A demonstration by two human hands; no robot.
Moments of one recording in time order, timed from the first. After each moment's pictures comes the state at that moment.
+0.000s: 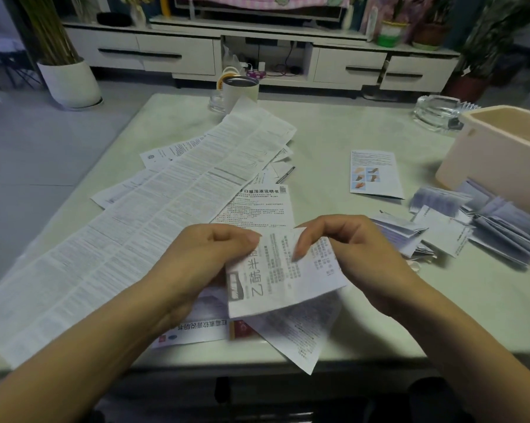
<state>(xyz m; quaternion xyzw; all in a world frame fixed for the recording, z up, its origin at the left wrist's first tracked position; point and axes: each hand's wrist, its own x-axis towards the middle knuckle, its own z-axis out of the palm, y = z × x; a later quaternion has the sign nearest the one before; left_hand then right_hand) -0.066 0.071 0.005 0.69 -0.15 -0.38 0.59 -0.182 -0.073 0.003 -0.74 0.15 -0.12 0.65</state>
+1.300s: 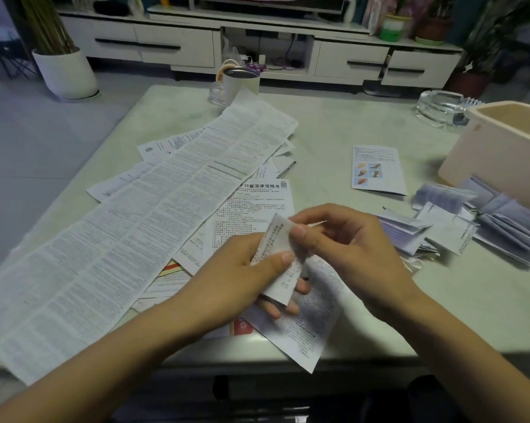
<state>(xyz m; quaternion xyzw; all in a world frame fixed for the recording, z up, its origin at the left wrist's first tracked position) -0.088 0.069 0.001 0.66 -0.35 -0.42 0.51 -0.177 -0.067 -0.011 -0.74 0.14 -0.24 0.62</state>
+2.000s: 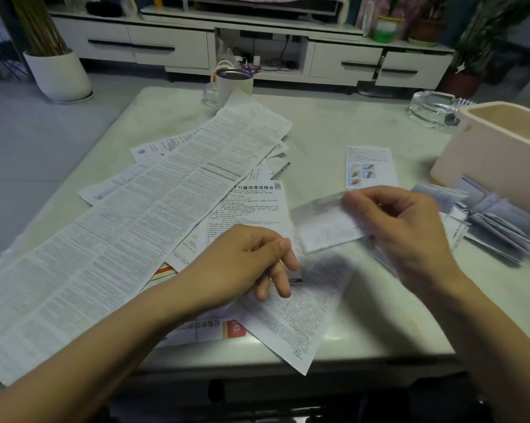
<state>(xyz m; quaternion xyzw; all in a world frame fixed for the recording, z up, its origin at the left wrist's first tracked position) -0.078 0.051 0.001 0.68 -0.38 -0.40 0.48 -0.193 -0.104 0.005 -0.74 0.25 -0.35 0.52</state>
